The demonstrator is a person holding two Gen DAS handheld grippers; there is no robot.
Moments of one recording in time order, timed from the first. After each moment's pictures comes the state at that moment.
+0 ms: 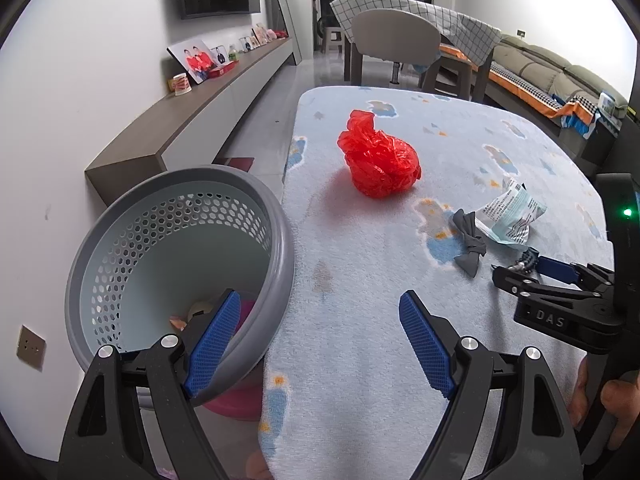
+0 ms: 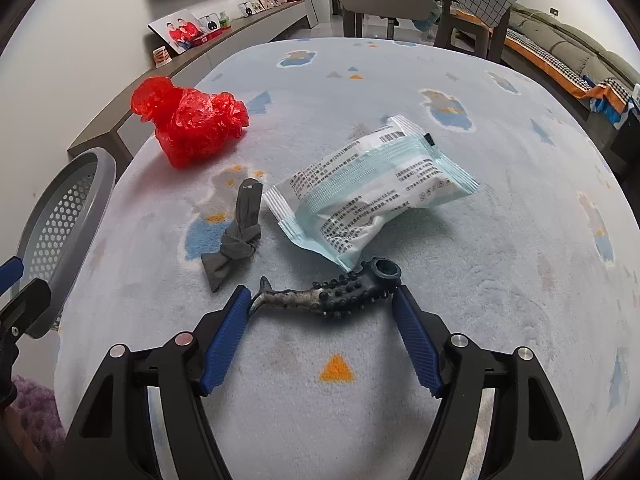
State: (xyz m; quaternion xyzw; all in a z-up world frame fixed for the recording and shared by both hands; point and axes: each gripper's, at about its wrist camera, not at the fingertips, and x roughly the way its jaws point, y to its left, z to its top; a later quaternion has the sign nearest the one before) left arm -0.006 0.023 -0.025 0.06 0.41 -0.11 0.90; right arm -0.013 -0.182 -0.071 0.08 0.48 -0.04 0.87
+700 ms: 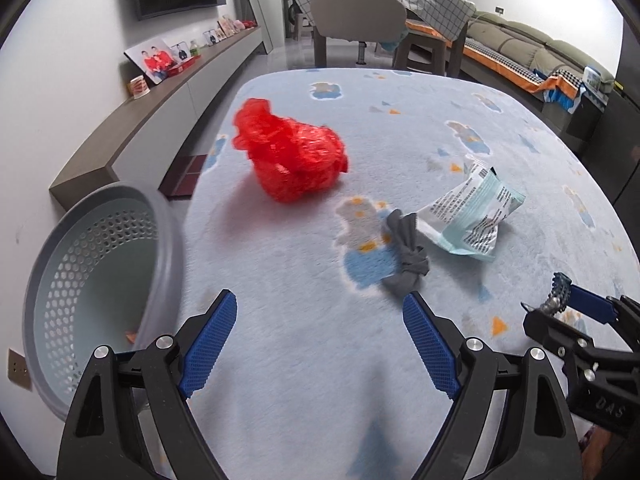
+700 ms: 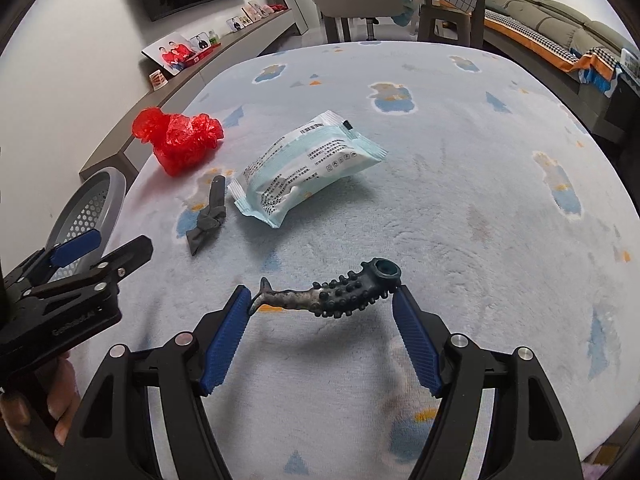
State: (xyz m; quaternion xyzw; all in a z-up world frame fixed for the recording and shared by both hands) left arm 0.017 -0.063 -0.047 0.09 0.44 -0.15 0.88; right arm -0.062 -0.231 -0.054 0.13 0.47 -0.03 0.87
